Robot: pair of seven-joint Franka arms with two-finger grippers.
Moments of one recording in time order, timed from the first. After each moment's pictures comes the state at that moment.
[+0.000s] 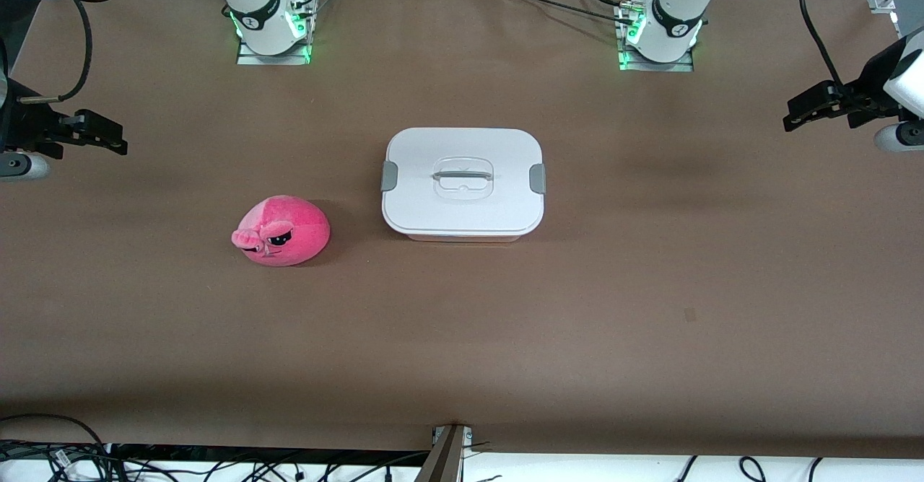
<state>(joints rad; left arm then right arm) 0.06 0.04 -0.09 -1.49 -0.01 1.39 -0.11 0.04 0.11 -0.05 -1.50 -0.03 1.51 -0.11</state>
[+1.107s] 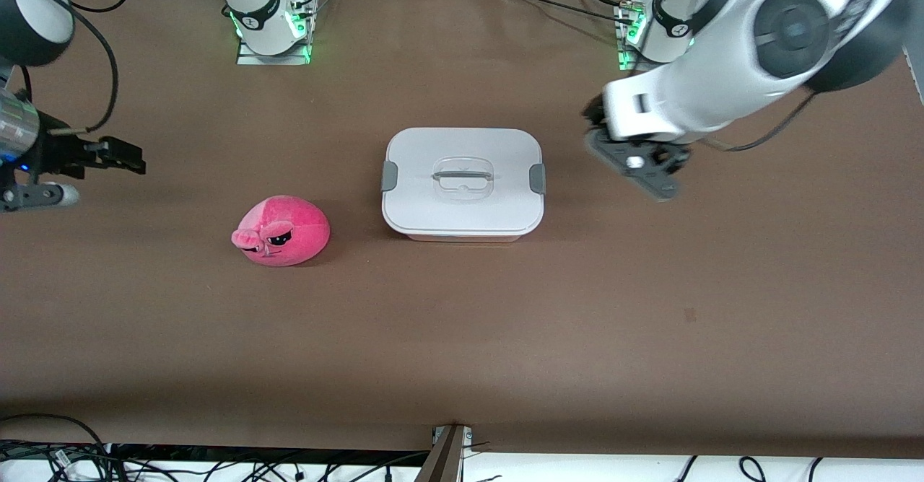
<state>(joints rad) -0.25 0.34 -0.26 -1.32 -0.14 1.56 0.21 0.04 0.22 -0.05 -1.50 -0.03 1.56 -0.11</state>
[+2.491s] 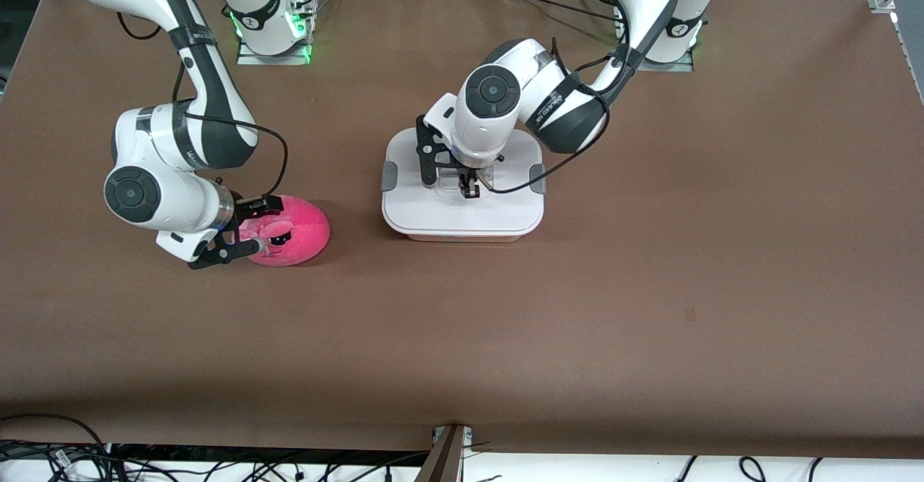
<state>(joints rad) -0.56 0.60 -0.25 -1.44 -0.04 2.03 0.67 0.20 0.41 -0.02 -1.75 0.05 1.92 -0.11</state>
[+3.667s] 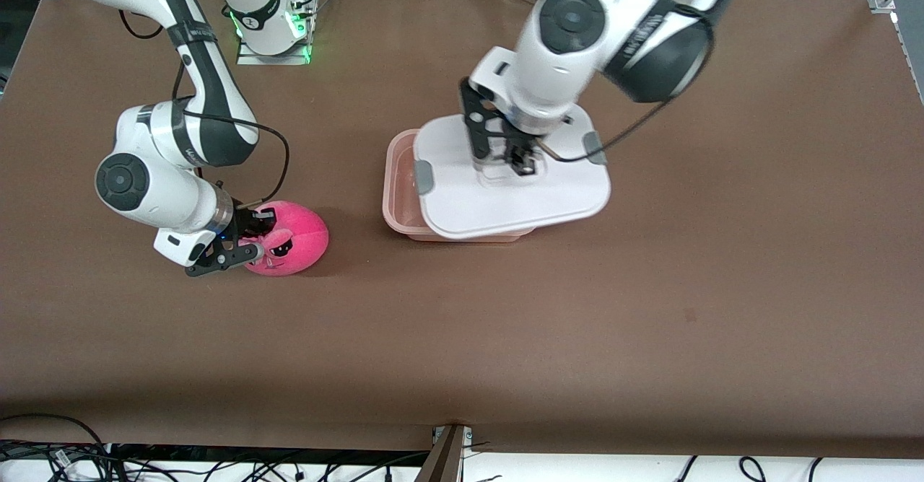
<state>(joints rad) -0.41 0.37 -0.24 -1.41 -0.04 1.78 0.68 0.20 0.39 -0.01 -1.73 0.08 2.01 -0.21</state>
